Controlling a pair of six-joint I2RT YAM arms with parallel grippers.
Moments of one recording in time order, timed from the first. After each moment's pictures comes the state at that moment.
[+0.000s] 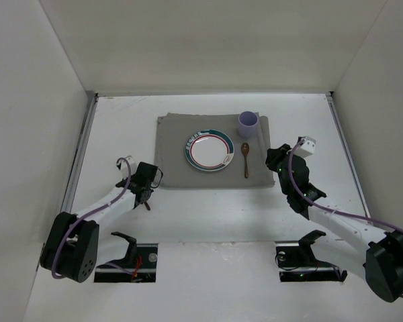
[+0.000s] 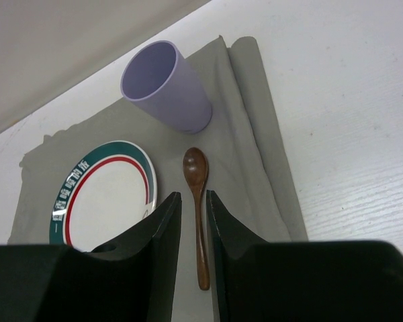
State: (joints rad) left arm -0.36 1.18 0.47 -0.39 -0.56 -0.82; right arm 0.50 1.00 0.45 0.33 0.51 0.62
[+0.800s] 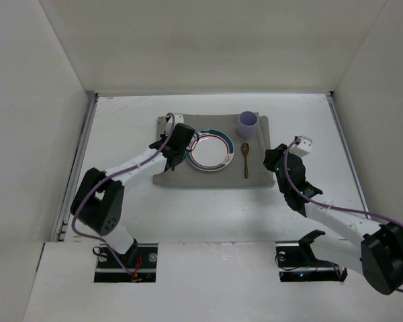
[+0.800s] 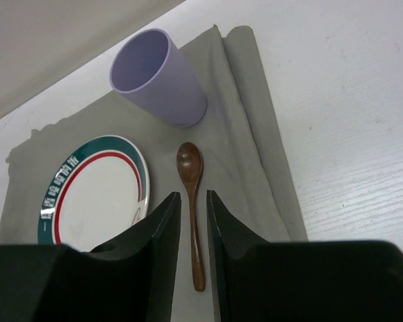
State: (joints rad) left arm -0.59 1.56 1.05 -0.34 -0.60 -0.44; right arm 0.50 1.05 0.45 0.35 0.51 0.62
